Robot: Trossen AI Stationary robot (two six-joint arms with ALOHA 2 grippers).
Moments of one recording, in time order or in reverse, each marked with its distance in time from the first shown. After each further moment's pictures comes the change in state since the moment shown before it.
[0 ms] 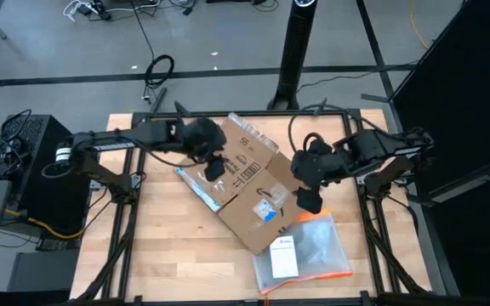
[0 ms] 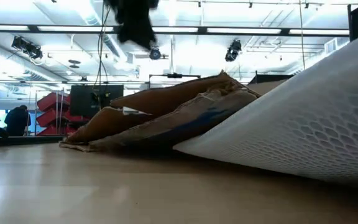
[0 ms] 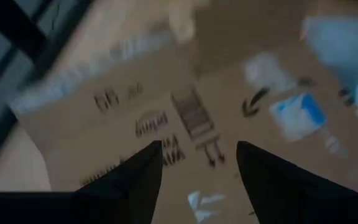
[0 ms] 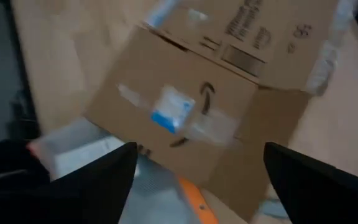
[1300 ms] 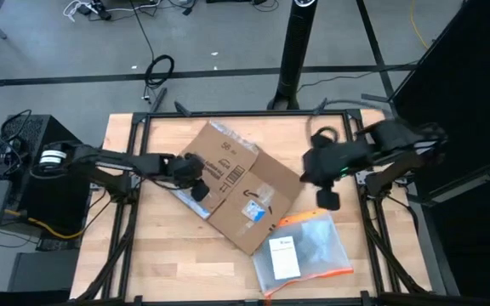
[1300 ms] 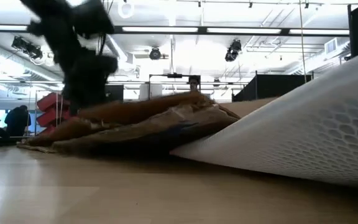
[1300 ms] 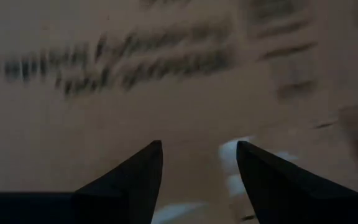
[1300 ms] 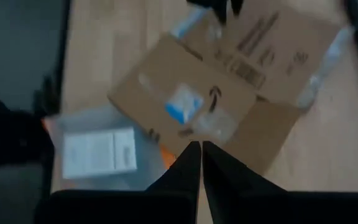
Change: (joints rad) left arm -0.110 -0.185 -0.637 0.308 -0.087 -0.404; right arm 0.011 -0.173 -0.066 0.087 -0.019 -0.255
